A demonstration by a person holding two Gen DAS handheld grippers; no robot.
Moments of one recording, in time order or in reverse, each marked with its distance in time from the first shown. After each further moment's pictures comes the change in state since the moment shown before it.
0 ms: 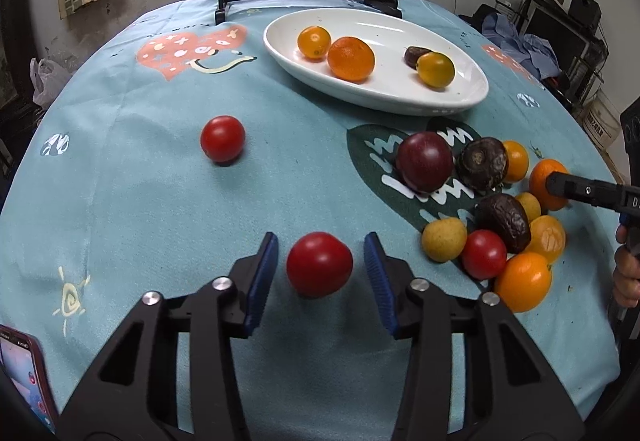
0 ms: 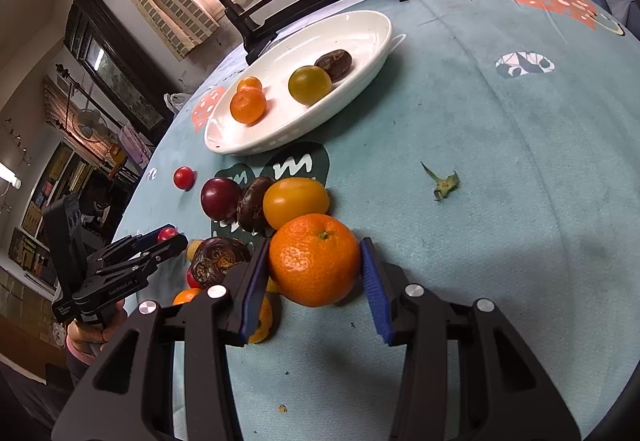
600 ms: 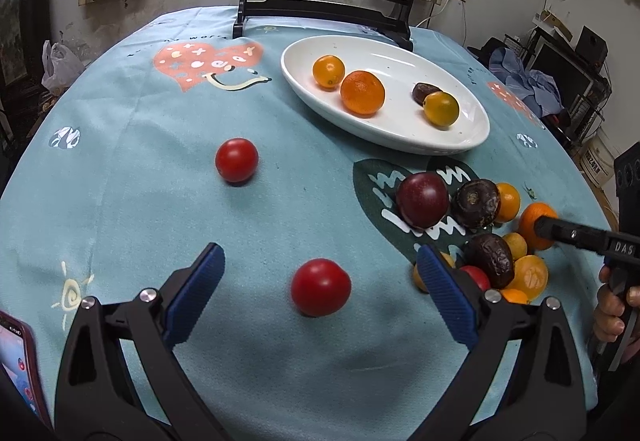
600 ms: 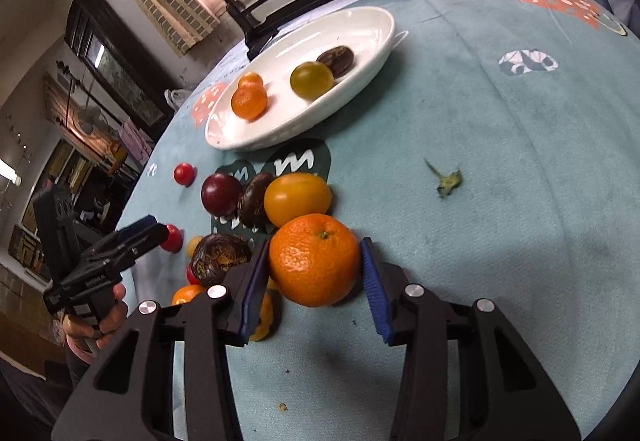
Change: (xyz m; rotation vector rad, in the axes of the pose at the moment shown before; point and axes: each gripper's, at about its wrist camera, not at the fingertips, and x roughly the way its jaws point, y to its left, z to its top) left arm -0.011 0.009 0.009 -0.096 -0.075 -0.021; right arm -0.002 -0.002 0.001 0.007 -0.017 0.002
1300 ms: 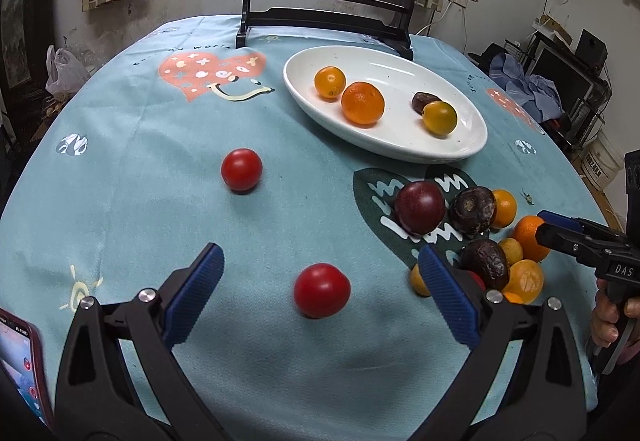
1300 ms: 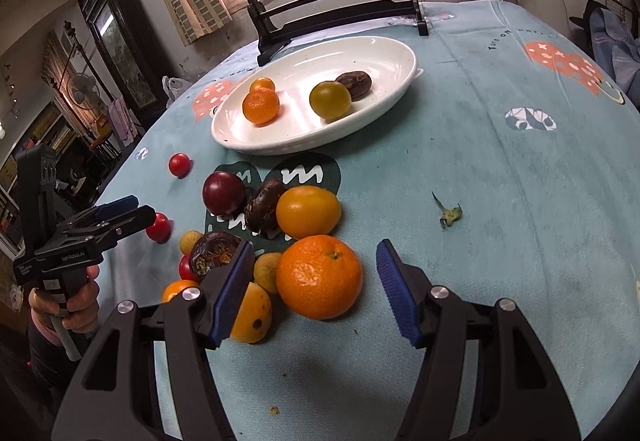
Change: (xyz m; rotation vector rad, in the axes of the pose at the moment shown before) left arm -0.008 0.000 0.001 -0.004 -0.029 0.010; right arm 0.001 0.024 -0.004 -0.156 -0.035 -0.089
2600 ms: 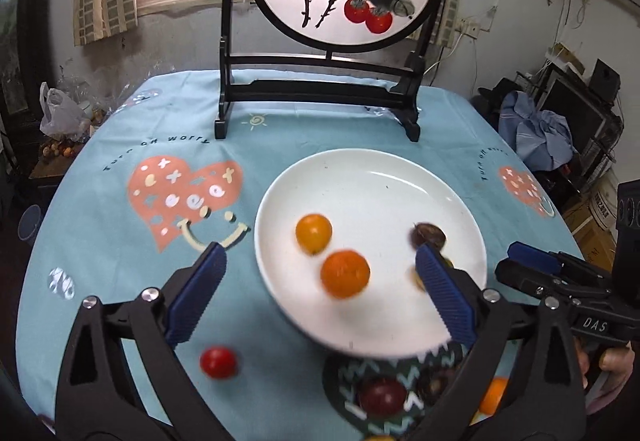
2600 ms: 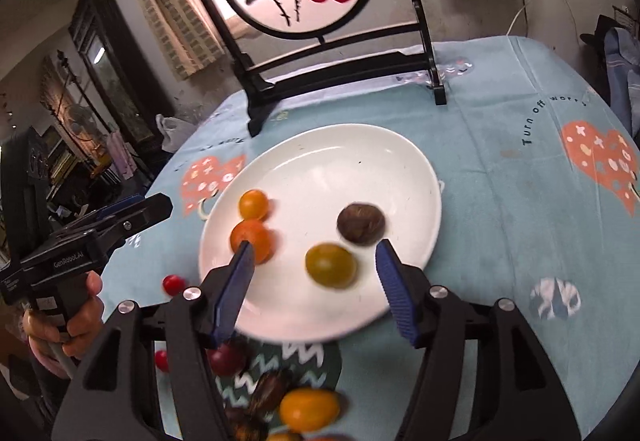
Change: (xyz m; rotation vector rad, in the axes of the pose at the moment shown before) left arm 0.019 -0.026 0.141 -0.014 -0.073 0.026; right arm 0.017 0.004 0.116 -0.004 -0.082 0.008
